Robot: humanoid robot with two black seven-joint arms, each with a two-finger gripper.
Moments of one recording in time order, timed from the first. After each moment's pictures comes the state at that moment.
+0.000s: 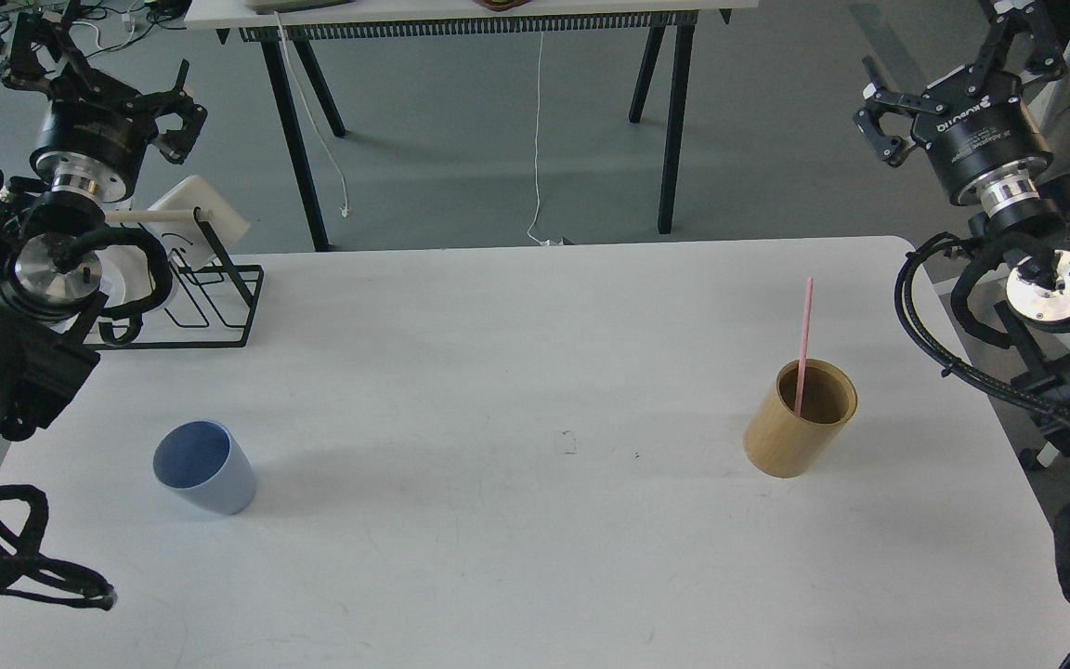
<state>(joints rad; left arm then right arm) -0.92 0.34 -0.80 -0.36 -0.24 -0.49 -0.27 0.78 -0.34 1.14 0.68 -0.08 0.49 0.17</state>
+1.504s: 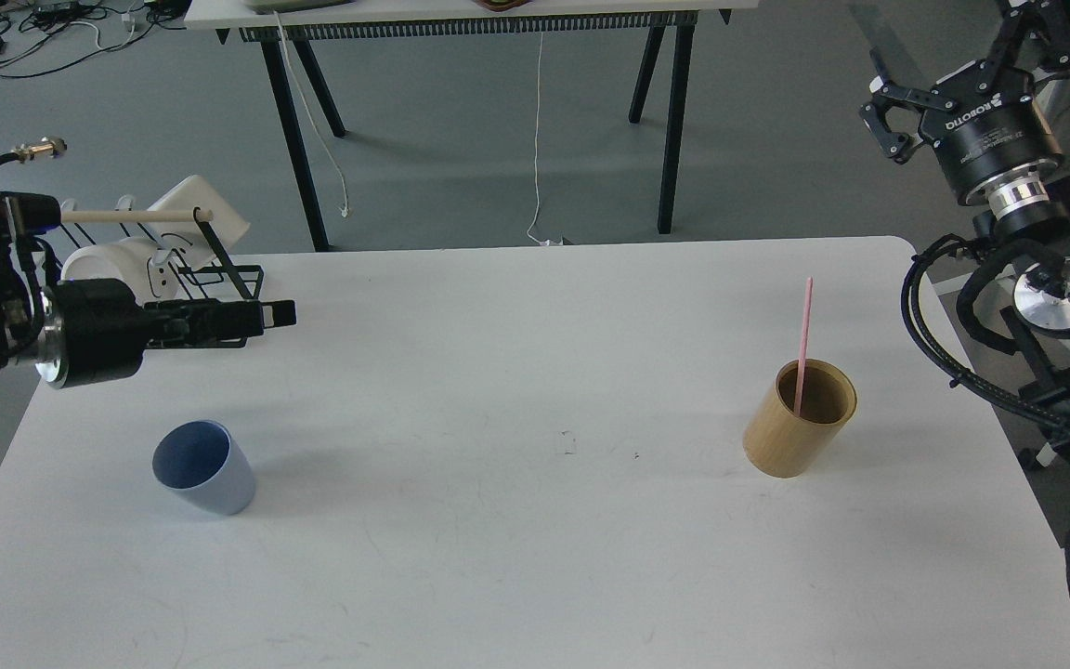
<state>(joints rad) -0.72 1.08 -0.47 -1.48 1.37 -0.43 -0.29 0.73 -0.36 1.16 0.77 -0.08 0.49 0.18</state>
